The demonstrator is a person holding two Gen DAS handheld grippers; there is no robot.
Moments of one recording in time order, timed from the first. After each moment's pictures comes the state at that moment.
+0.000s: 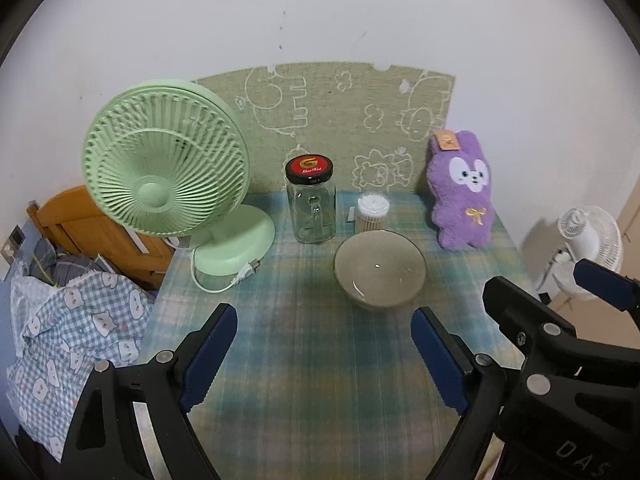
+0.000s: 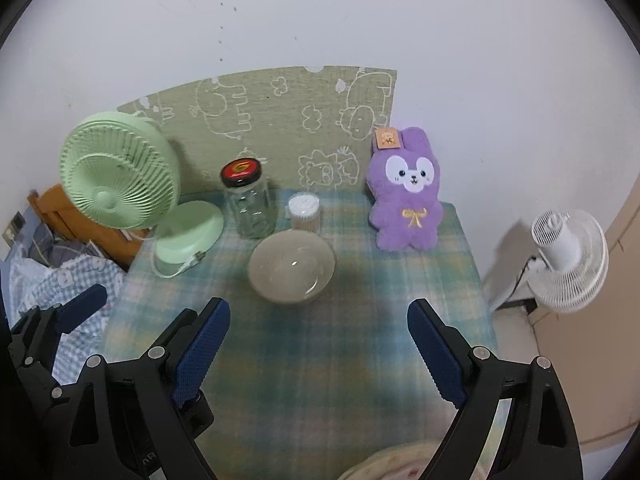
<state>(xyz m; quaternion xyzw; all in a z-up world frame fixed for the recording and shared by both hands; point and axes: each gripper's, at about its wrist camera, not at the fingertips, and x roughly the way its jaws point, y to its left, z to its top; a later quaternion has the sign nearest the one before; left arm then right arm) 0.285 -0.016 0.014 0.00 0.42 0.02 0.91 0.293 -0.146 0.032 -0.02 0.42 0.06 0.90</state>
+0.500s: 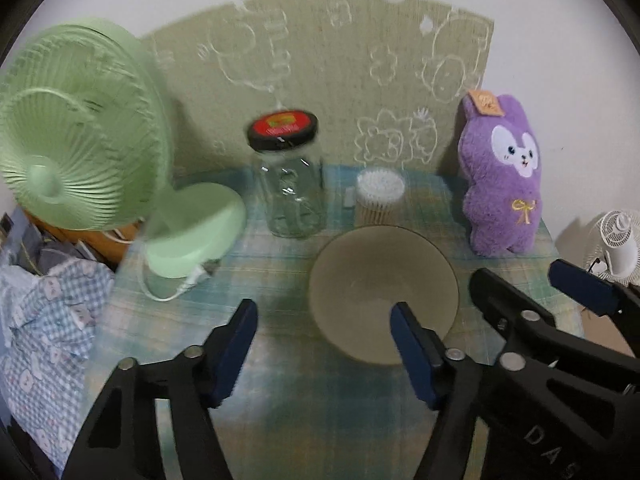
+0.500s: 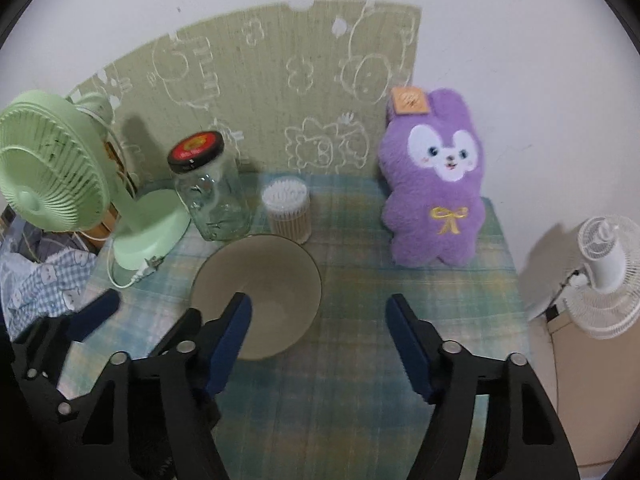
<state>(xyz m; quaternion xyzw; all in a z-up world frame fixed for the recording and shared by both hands) 0.381 -0.041 -0.072 -0.01 0.46 0.05 0.89 0.398 -0.151 -0.066 -0.01 0.46 0.08 0.89</state>
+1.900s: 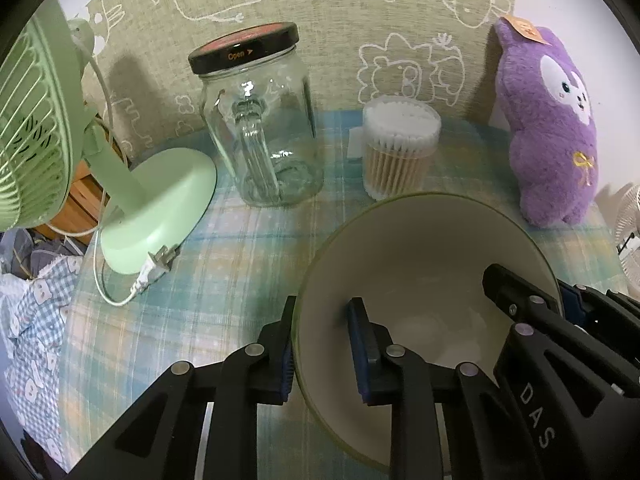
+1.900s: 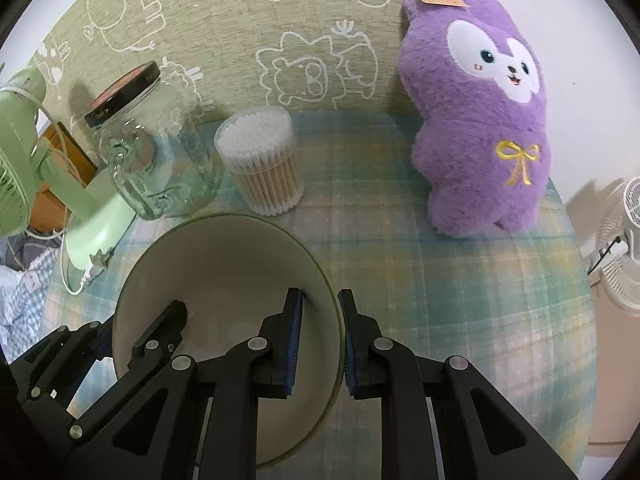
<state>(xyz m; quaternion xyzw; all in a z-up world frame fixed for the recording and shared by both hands) 0.428 -0.044 -0.140 0.01 0.51 0.05 0.86 0.450 -0.146 -0.149 0.02 0.52 0.06 0.85</state>
